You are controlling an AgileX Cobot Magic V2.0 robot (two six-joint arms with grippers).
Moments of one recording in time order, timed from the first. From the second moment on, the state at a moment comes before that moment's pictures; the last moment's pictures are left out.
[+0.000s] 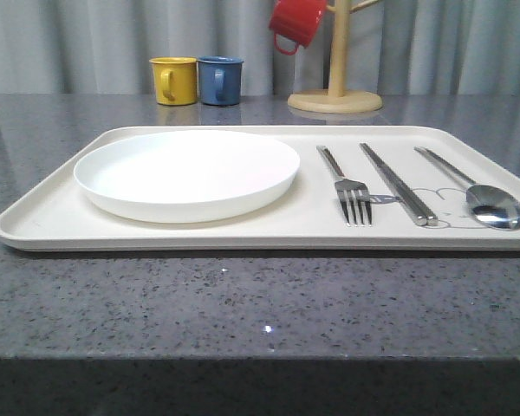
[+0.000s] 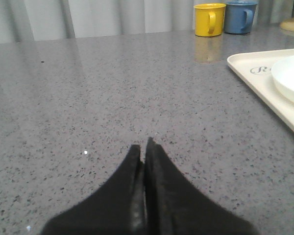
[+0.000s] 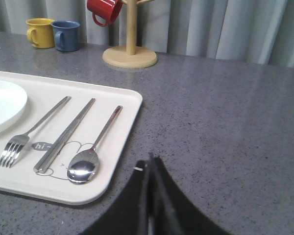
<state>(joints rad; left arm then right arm) -0.03 -0.01 0.00 -0.04 0.19 0.10 0.27 0.03 -0.35 -0.22 0.56 0.20</state>
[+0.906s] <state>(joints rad) -0.03 -0.01 0.00 -0.04 0.16 0.10 0.22 -0.01 -0.20 -0.19 0.42 0.15</state>
